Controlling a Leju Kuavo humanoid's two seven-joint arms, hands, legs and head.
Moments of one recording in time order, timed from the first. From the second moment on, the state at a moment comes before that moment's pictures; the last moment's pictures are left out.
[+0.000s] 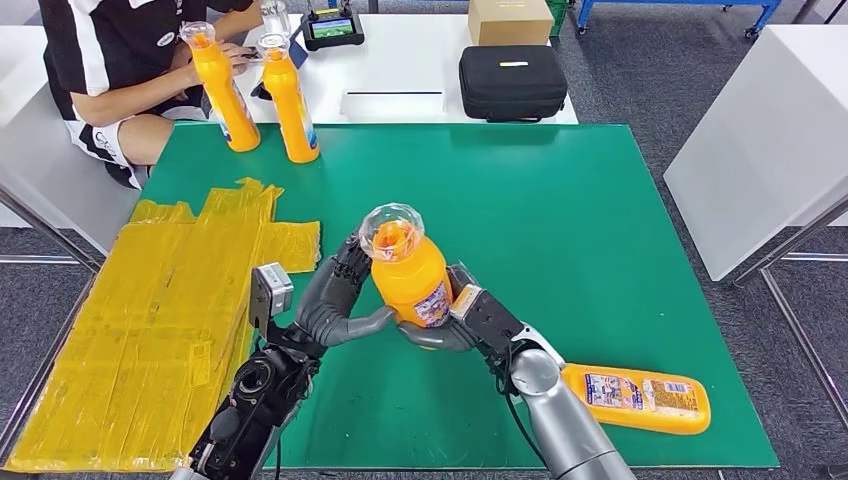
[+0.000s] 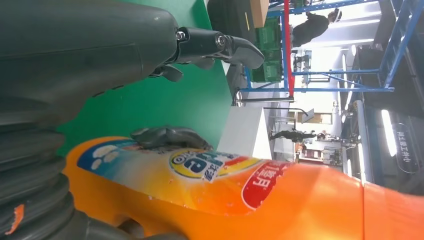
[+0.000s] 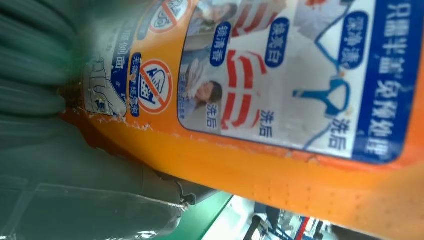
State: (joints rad) left arm -0.26 -0.15 -0.31 -1.23 0.06 -0.31 -0.41; right arm -0.33 0.12 0.37 -1.07 0.28 0.14 -0.48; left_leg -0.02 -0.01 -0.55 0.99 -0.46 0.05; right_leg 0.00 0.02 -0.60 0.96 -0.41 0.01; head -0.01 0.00
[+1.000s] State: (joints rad) left arm -0.23 -0.15 -0.32 -1.25 0.07 -0.30 -0.40; right arm -0.37 0.15 0.42 -0.94 0.25 0.12 -0.47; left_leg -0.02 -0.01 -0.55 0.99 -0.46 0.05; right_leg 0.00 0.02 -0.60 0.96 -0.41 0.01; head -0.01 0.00
